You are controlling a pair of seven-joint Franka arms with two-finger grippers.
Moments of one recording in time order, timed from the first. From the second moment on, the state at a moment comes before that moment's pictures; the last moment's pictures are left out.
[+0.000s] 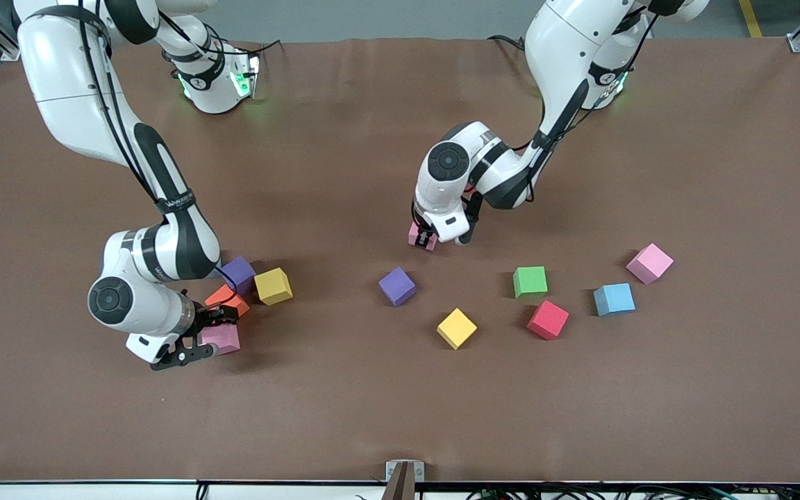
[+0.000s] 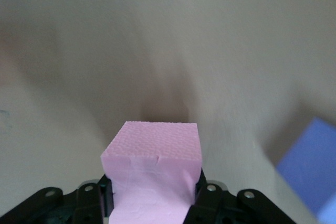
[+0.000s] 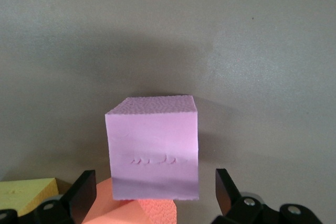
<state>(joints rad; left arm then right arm) -0.59 0.59 -0.25 -1.85 0.06 2.46 -1.97 0.11 0.73 0.03 -1.54 0.02 2.21 -0.14</state>
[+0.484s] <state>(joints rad) -0.61 0.53 -0.38 -1.85 0.07 2.35 -1.46 0.12 0.75 0.03 -1.53 0.02 2.22 -0.14</state>
